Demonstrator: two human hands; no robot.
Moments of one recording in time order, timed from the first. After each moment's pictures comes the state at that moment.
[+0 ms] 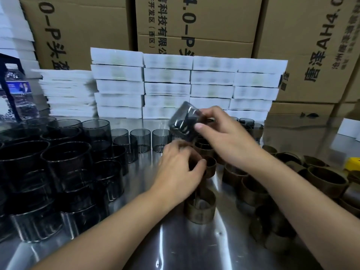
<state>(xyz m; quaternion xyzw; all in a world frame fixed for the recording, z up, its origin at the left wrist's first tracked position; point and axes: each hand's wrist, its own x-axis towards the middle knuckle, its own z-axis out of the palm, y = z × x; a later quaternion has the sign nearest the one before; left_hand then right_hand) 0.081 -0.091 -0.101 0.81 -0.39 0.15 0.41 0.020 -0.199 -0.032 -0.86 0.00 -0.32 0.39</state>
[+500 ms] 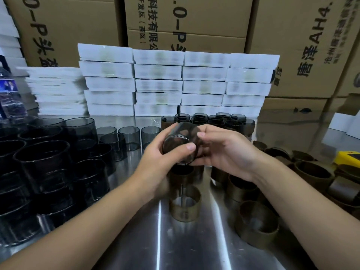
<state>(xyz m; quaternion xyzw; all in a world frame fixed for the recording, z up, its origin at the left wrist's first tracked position) 0.079 -0.089 -0.092 0.54 -0.35 -0.11 0.75 0.001 -0.229 -0.048 -0.66 -0.04 -0.05 0.75</state>
